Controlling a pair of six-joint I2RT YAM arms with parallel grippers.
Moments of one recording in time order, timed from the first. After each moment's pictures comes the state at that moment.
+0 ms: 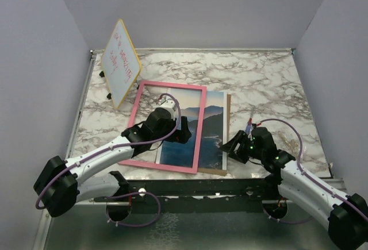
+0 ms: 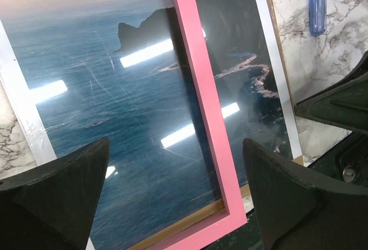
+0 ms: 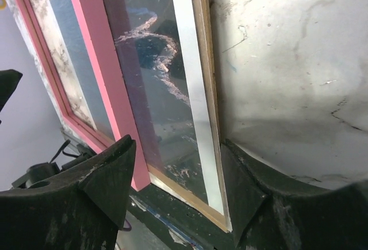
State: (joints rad) left arm -0.81 1.11 0.64 -0.17 -0.03 -0.56; right arm 0.50 0.72 0.18 -0.18 -0.24 1.08
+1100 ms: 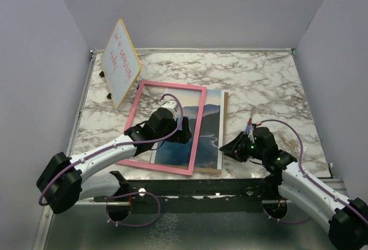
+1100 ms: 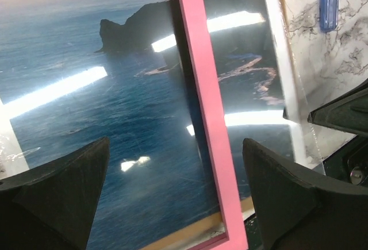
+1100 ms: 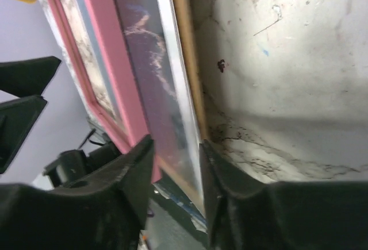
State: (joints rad) left arm -0.81 1.15 0.64 -0.16 -0.03 -0.56; right arm 0.50 0.68 0.19 -0.18 -0.31 1.15
